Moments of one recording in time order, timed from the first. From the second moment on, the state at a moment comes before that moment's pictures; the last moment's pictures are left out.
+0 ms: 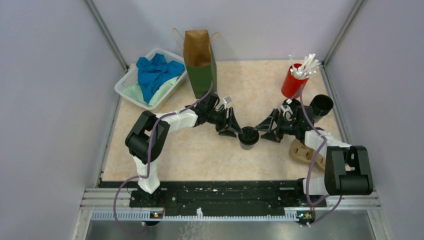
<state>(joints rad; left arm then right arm) -0.62 1.88 1.15 -0.07 0.79 -0.81 0.00 1.38 0.55 0.08 -0.94 0.68</state>
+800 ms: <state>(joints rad) -0.62 1.89 1.15 -0.07 0.80 -0.81 0.07 1.37 0.46 0.09 -1.07 0.78</state>
